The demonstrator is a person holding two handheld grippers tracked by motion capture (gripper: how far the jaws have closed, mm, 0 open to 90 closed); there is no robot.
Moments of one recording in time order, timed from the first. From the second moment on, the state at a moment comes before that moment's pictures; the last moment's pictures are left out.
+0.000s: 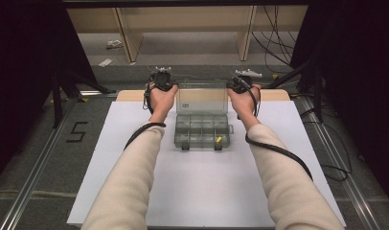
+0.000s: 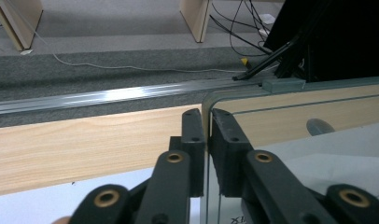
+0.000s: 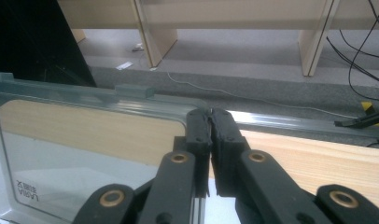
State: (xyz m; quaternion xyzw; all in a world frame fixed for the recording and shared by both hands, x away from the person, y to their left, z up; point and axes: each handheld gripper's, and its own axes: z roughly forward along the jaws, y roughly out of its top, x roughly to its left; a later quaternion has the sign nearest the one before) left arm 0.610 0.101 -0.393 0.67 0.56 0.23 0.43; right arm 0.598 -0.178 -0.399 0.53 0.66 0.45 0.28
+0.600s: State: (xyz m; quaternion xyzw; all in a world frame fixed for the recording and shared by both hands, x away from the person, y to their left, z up) left arm 0.588 0.098 -0.383 0.67 0.56 0.25 0.41; right arm 0.577 -0.180 -0.395 0.51 0.66 0.46 0.29
